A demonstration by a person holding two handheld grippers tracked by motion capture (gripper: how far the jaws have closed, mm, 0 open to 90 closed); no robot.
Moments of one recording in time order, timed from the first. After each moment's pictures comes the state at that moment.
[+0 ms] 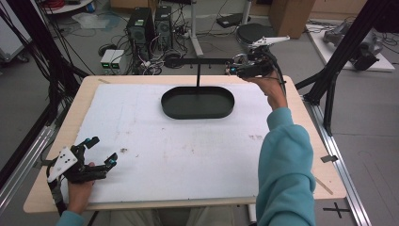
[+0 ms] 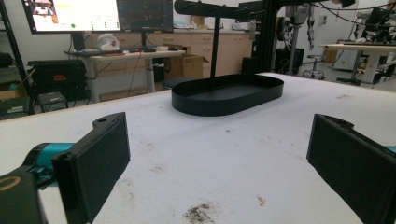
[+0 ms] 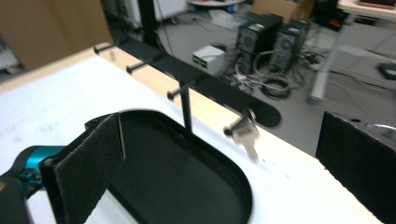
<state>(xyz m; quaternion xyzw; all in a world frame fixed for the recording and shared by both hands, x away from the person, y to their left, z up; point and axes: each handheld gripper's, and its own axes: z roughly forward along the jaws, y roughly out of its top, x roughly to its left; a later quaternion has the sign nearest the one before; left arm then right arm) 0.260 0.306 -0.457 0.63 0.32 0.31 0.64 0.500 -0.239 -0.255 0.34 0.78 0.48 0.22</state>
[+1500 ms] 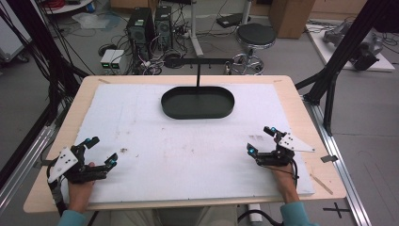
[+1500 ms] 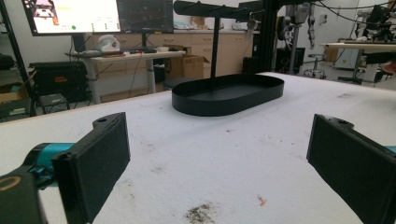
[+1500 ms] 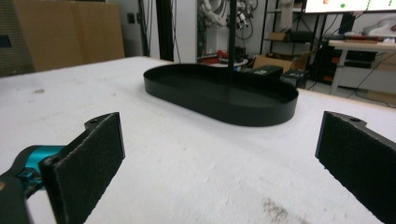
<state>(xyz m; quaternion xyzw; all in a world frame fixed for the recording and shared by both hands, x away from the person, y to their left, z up) 0.260 0.306 -0.457 0.63 0.32 0.31 0.64 0.319 -0.310 -0.448 0.30 0.68 0.61 0.27</state>
